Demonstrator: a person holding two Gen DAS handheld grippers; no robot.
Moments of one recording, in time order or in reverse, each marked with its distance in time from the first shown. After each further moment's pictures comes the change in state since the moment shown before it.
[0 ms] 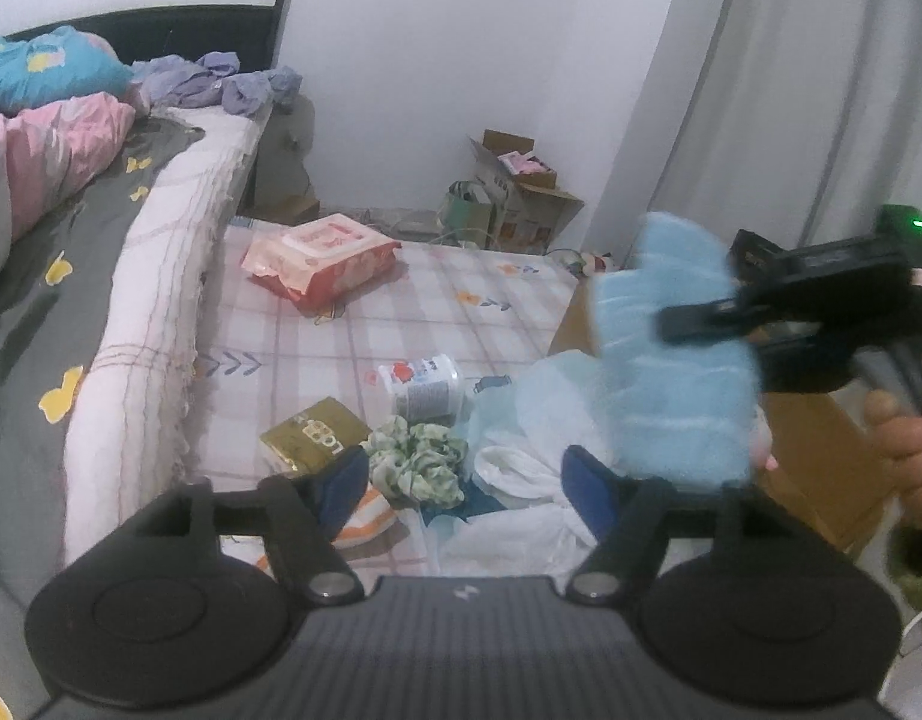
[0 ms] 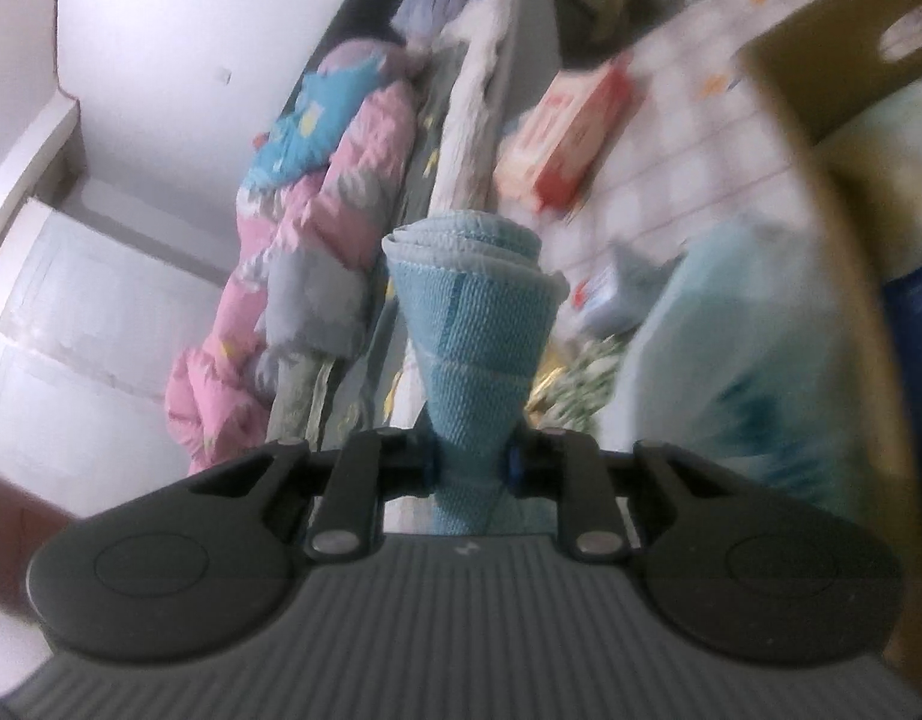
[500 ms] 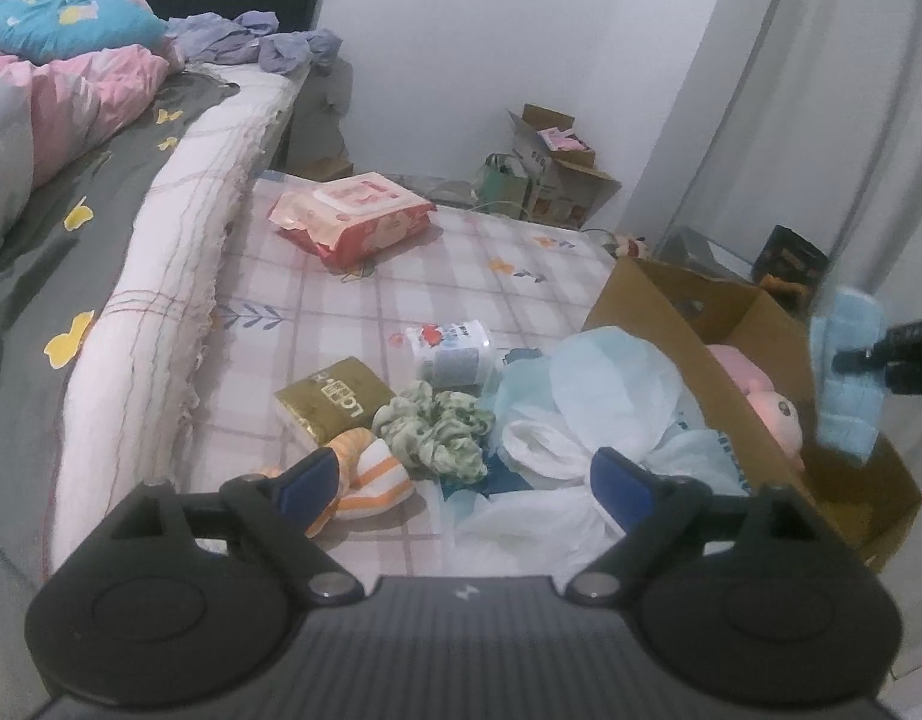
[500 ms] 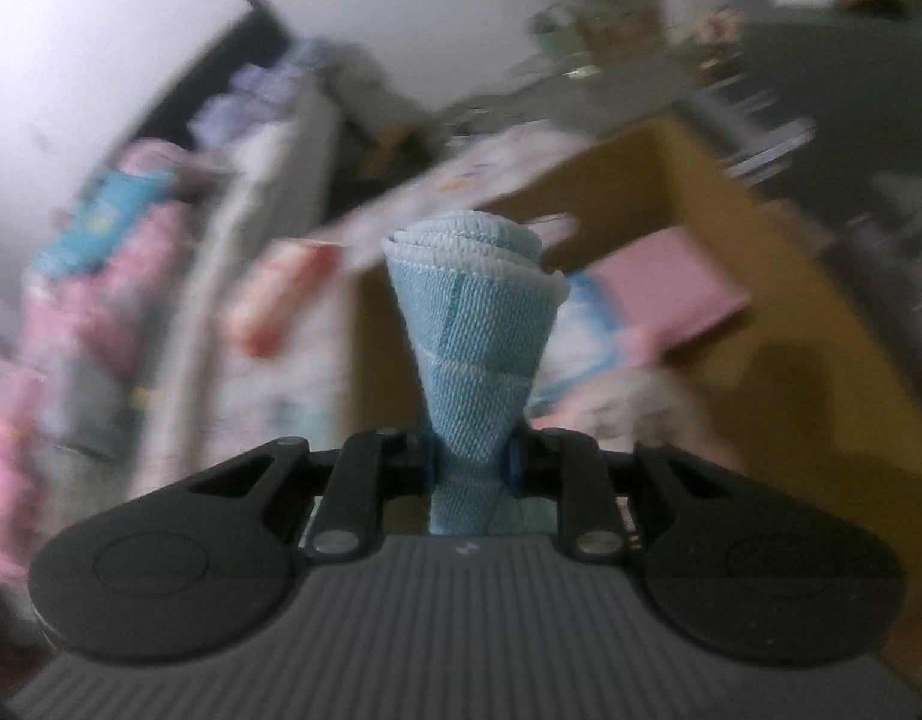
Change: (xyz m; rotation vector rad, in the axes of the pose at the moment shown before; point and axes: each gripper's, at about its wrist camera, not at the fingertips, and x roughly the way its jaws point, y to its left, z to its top) left arm 0.018 0.006 -0.007 -0.070 0.058 0.053; right arm -0.137 -0.091 0.042 -0.092 -0.202 -0.583
